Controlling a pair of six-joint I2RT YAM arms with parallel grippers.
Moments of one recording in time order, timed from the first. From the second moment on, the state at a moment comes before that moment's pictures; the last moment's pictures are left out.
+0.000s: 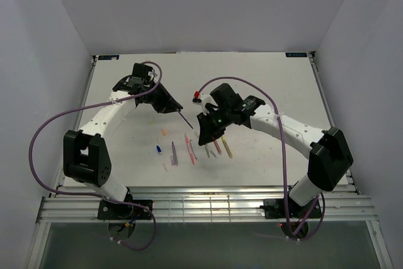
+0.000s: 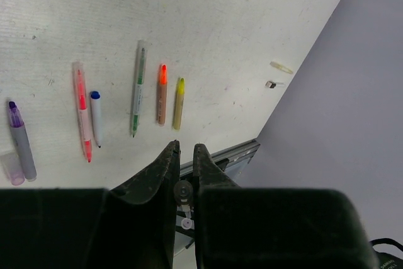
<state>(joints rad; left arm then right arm) -0.26 1.59 1.29 -0.67 0.49 -0.94 0.81 1.58 1.28 -0.63 -0.55 0.18</state>
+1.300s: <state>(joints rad) -0.26 1.57 1.24 -0.66 0.50 -0.94 0.81 1.63 1.32 -0.62 -0.54 0.19</state>
